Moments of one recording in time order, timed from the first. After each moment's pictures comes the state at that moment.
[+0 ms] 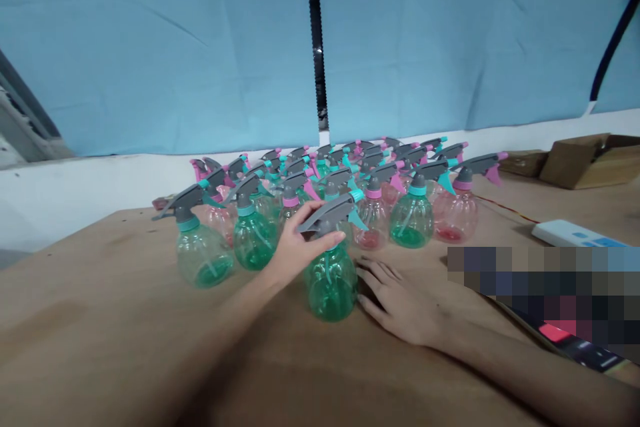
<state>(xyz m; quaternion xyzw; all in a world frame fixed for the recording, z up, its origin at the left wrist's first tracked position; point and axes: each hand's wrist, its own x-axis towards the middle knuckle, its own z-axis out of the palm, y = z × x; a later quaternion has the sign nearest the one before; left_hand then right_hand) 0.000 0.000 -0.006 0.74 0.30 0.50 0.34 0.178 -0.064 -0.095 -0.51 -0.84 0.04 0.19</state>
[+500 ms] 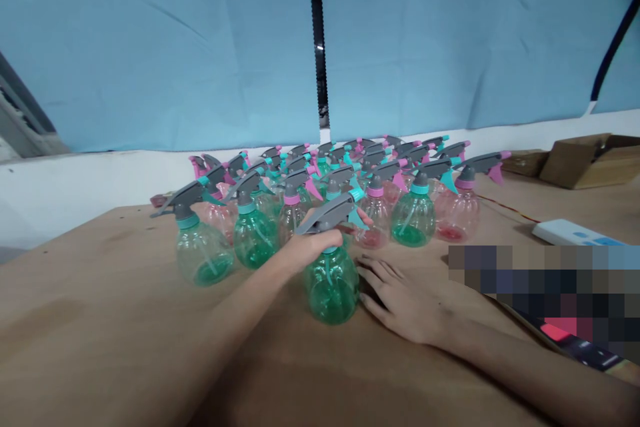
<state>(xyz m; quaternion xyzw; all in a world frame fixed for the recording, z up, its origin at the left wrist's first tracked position) 0.010 0.011 0.000 0.76 0.19 0.37 0.51 0.179 -0.063 -0.100 -0.50 -0.84 0.03 0.21</state>
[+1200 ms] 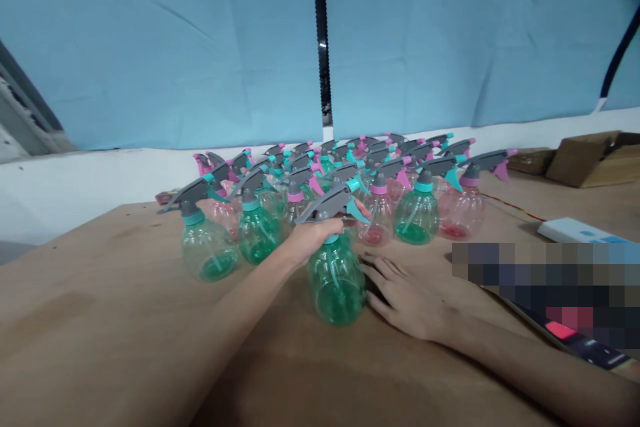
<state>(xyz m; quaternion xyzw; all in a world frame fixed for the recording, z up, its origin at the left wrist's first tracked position) 0.015 0.011 0.005 0.72 0.19 0.40 0.53 0.180 -0.065 -0.097 -0.50 -0.84 0.02 0.20</state>
